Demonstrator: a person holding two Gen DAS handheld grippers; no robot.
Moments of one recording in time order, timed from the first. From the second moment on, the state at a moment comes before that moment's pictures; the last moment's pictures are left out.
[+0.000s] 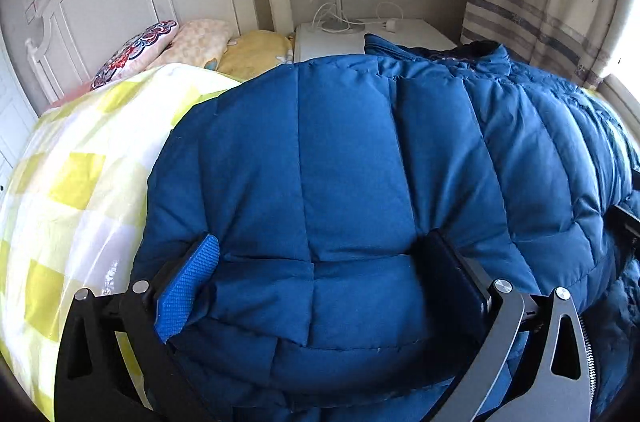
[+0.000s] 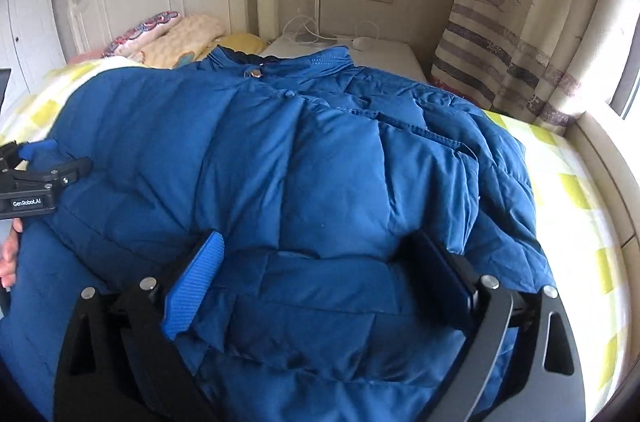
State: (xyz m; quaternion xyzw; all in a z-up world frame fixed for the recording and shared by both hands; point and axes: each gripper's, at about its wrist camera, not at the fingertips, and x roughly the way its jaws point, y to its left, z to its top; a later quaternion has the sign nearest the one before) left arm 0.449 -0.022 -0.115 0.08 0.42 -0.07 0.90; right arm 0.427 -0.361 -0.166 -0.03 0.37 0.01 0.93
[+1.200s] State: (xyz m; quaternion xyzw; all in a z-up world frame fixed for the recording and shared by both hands) left arm 0.481 -0.038 -0.112 0.10 0.40 -0.05 0.91; right arm 0.501 -0.412 -0.140 0.04 0.41 -0.06 0.91
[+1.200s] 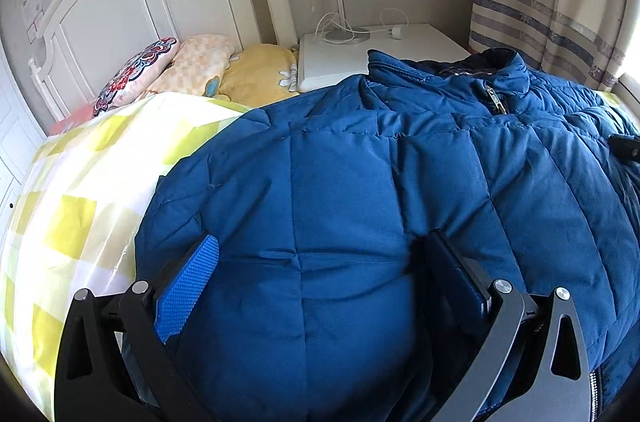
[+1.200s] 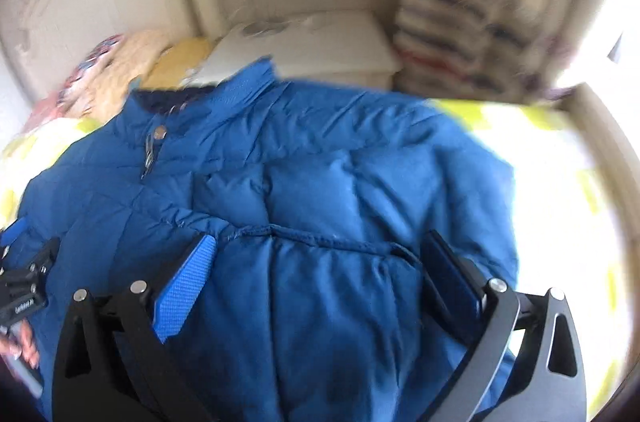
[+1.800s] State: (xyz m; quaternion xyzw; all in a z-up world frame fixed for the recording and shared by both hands) left arm 0.481 -0.039 -0.112 0.10 0.40 -0.05 0.91; right arm 0.458 -0.320 -0.137 -0.07 0.35 0.04 0.93
